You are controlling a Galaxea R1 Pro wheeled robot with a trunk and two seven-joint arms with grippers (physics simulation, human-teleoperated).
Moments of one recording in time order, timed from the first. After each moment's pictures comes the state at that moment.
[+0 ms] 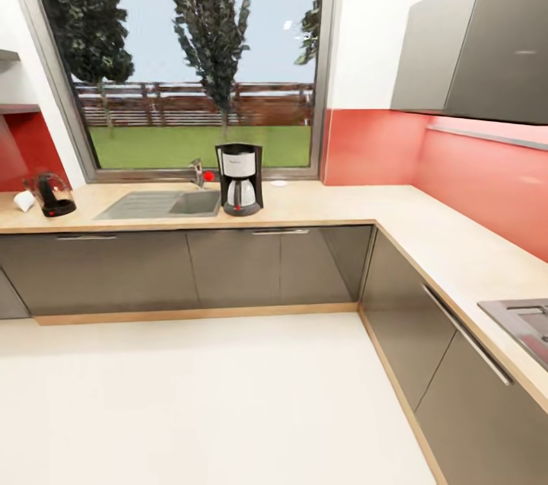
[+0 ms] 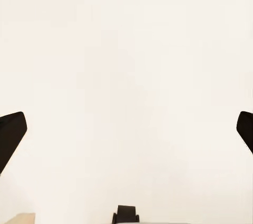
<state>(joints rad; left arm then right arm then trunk) -0.25 0.03 0.08 -0.26 0.00 -0.26 -0.01 -0.01 -0.05 -0.01 -0.57 0.00 -0.22 0.00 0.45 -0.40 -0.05</state>
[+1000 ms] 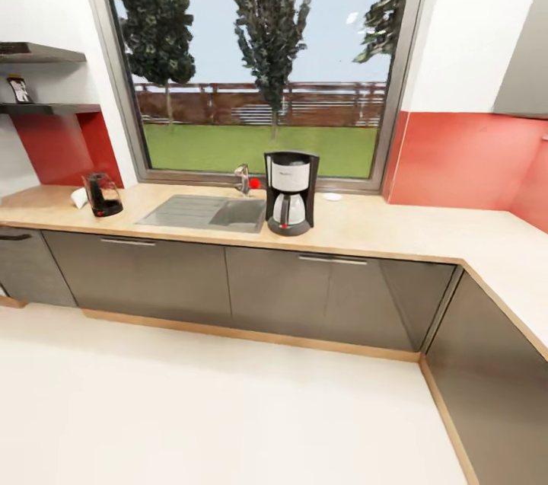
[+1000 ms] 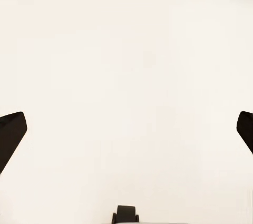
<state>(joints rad) -0.25 0.03 0.08 -0.26 0.00 -0.26 -0.01 -0.01 -0.05 -0.01 -0.57 0.00 -0.22 0.00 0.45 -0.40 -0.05</state>
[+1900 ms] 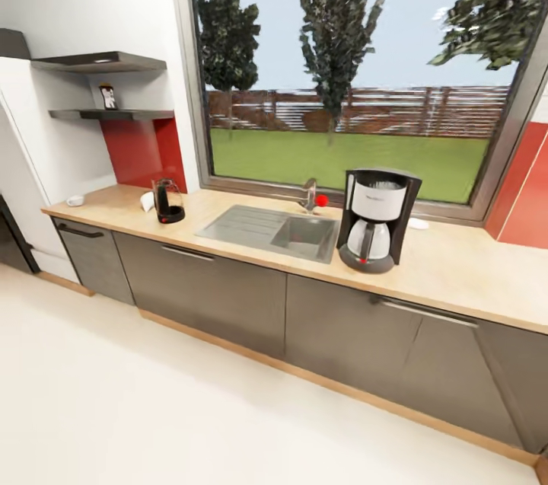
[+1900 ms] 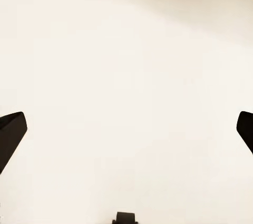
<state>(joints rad) -0.25 0.03 0.08 -0.26 0.00 -0.26 -0.01 -0.01 -0.05 -0.01 -0.57 0.00 -0.23 0.00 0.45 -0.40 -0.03</state>
